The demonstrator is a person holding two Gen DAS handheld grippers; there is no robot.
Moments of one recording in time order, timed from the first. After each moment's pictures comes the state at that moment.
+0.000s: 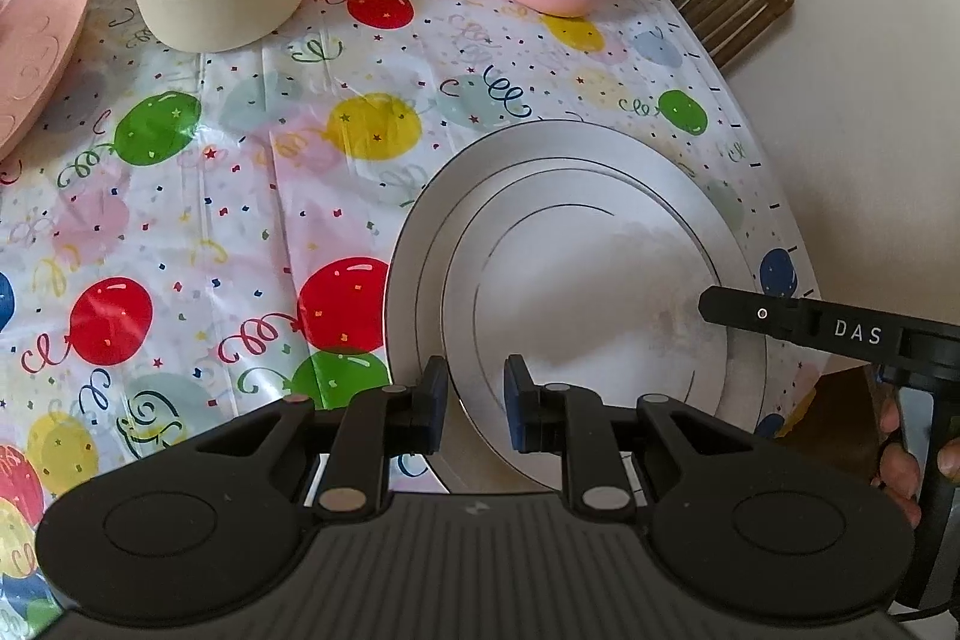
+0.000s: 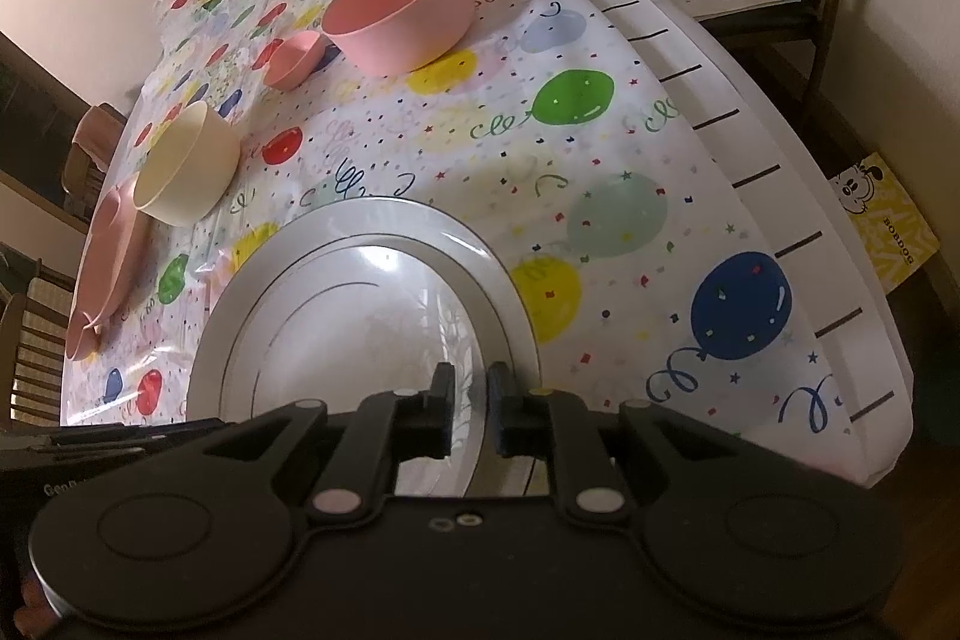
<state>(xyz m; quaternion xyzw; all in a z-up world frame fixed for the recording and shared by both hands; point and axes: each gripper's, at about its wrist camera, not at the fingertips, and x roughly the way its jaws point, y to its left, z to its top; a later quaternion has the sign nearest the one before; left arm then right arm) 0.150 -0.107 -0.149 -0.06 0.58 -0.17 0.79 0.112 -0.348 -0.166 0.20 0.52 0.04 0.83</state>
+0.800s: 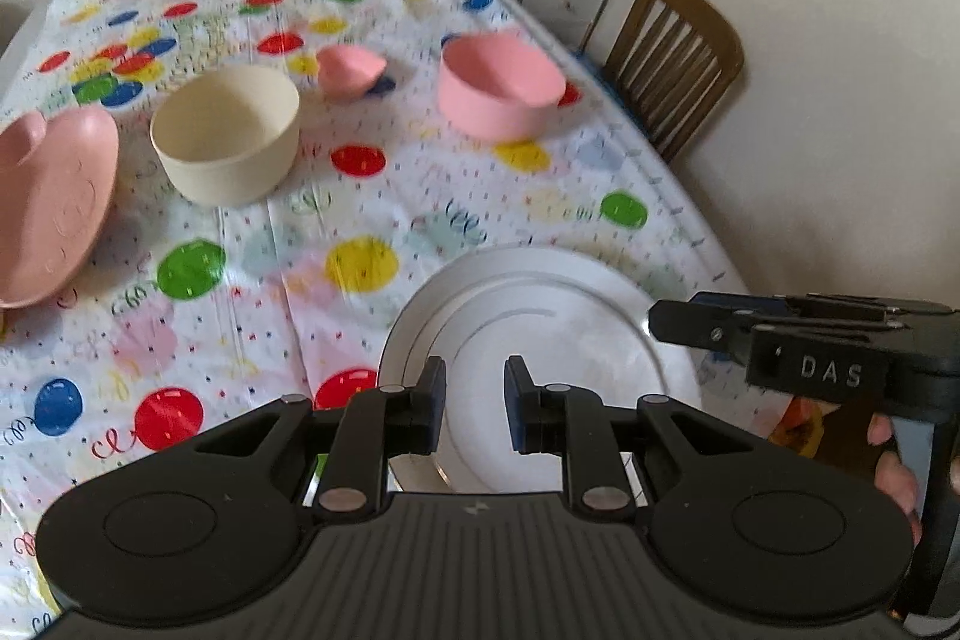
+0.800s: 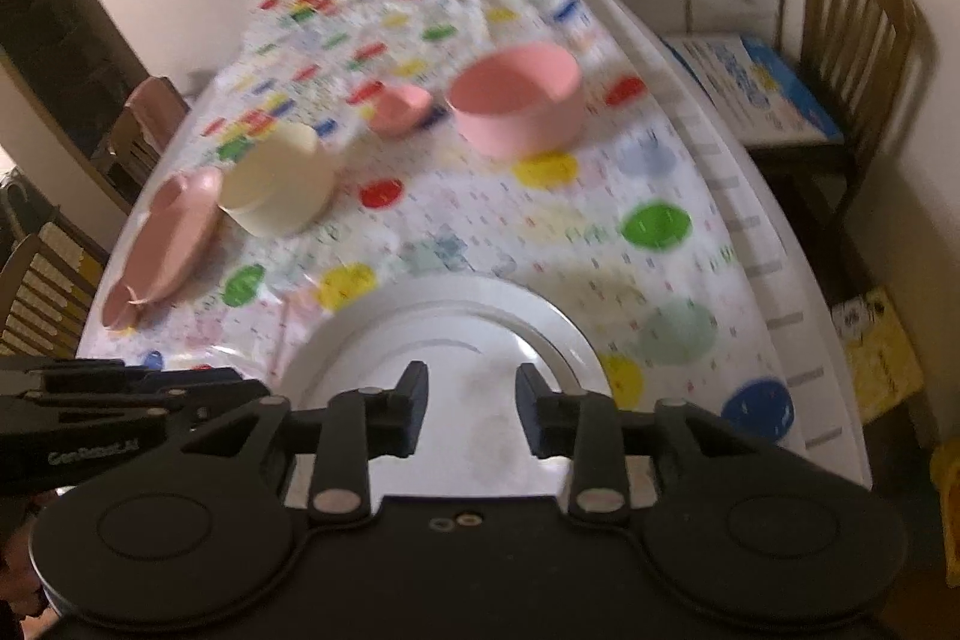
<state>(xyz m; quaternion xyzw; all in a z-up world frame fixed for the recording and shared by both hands) 0.133 -0.109 -0.078 -0.04 0.49 -0.18 0.85 0.105 -0.306 -0.095 0.11 0.45 0.09 0.88</state>
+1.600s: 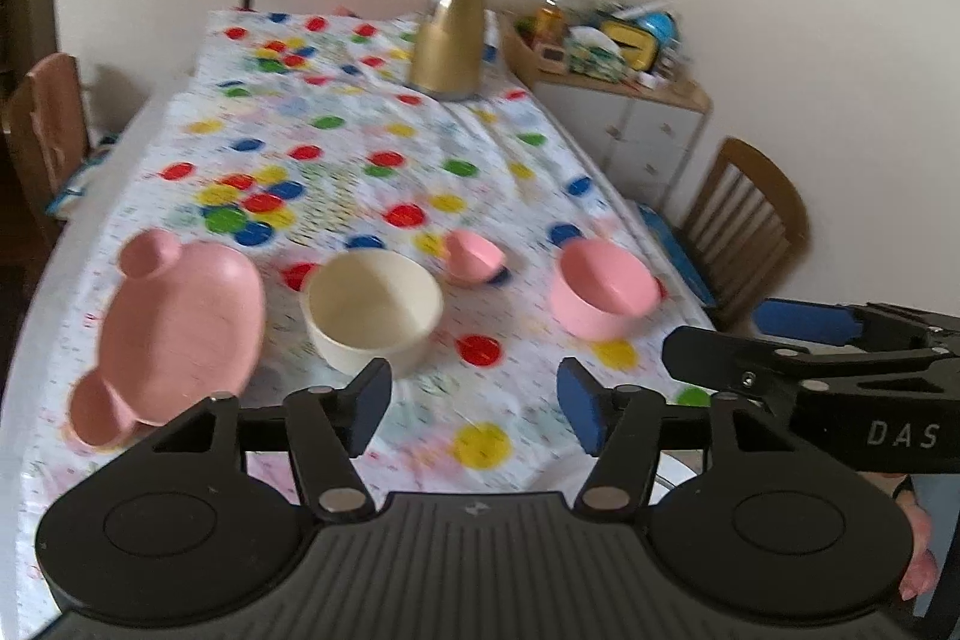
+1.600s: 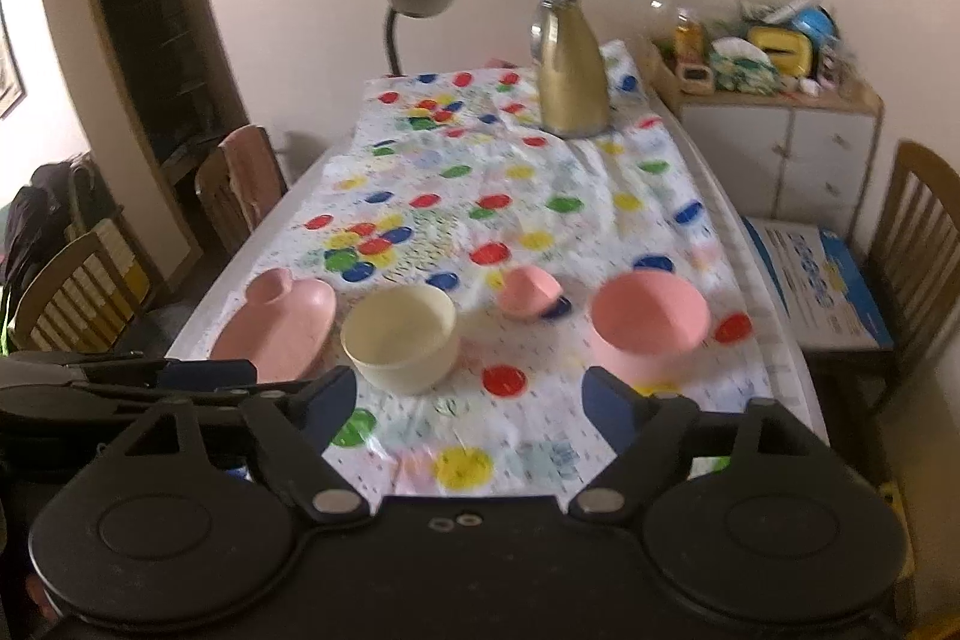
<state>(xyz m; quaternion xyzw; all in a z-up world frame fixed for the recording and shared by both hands) 0.154 -0.045 -0.011 -0.08 0.37 -0.09 0.92 0.148 -0.236 -0.009 0.02 0.34 0.17 0.92</state>
